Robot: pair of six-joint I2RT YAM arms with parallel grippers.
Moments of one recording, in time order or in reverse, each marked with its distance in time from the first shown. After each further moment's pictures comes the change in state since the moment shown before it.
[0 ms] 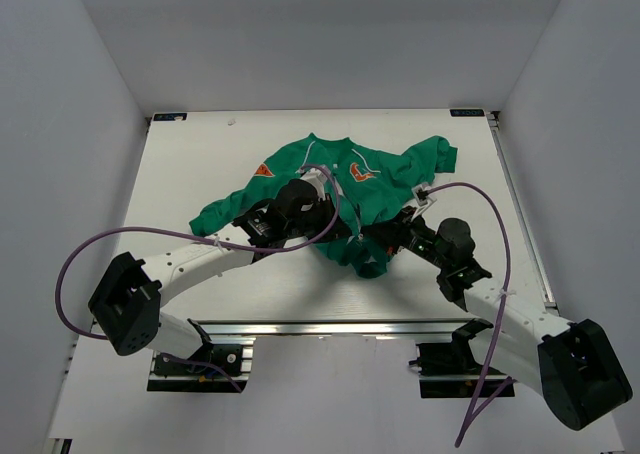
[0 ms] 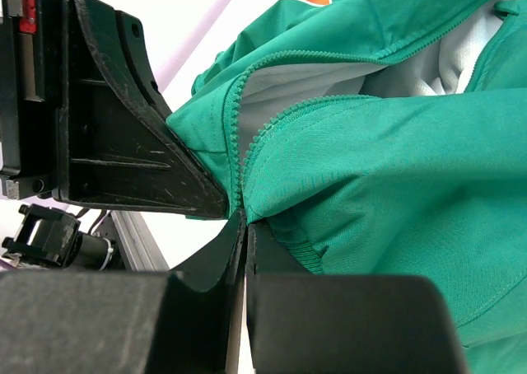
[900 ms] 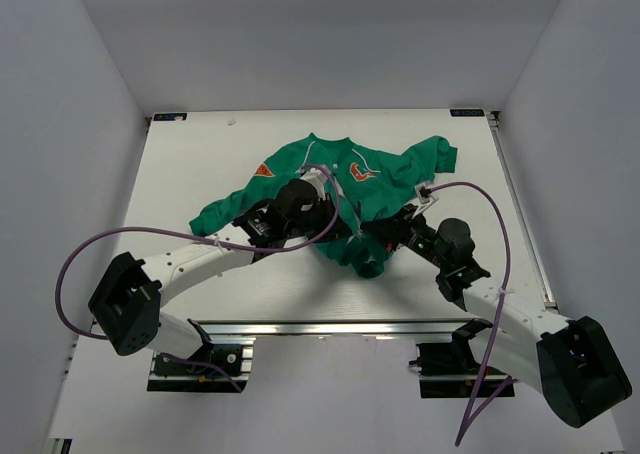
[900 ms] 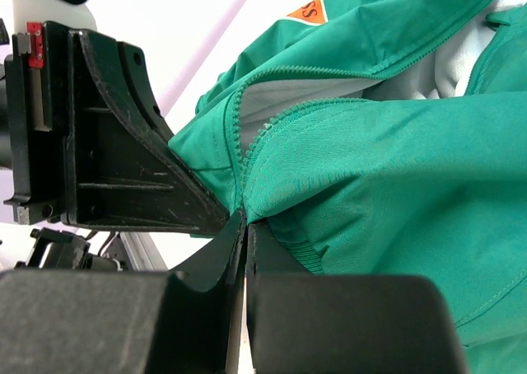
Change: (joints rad) left arm 0.000 0.000 0.000 0.004 0.001 0.002; right arm 0.007 0.013 0.000 0.039 0.047 0.056
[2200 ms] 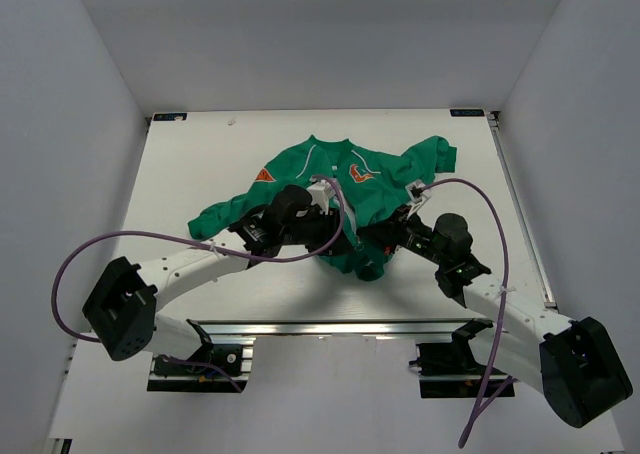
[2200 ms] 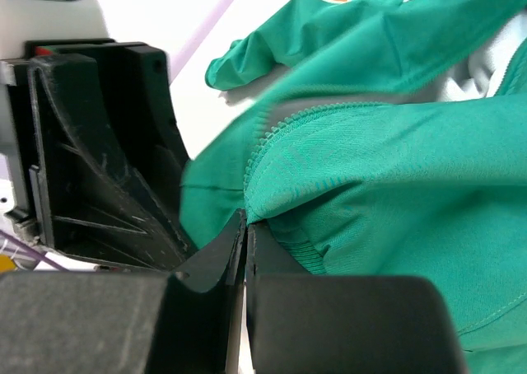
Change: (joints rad) left arm 0.004 -0.039 -0.065 0.014 0.207 0.201; right arm 0.012 0.002 0.047 -0.097 -0.091 -0.061
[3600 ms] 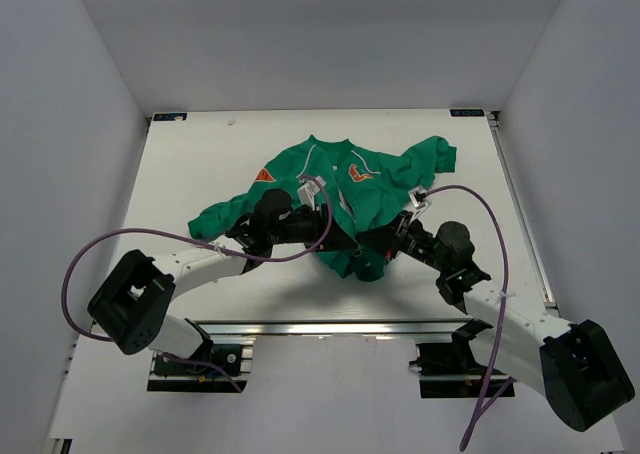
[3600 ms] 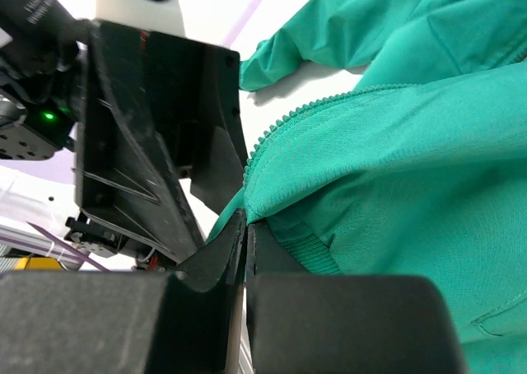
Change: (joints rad) left arm 0.114 0.040 -0.201 0.494 0.282 -0.254; right arm 0.011 -0.023 -0.064 0.087 -0.014 0.117
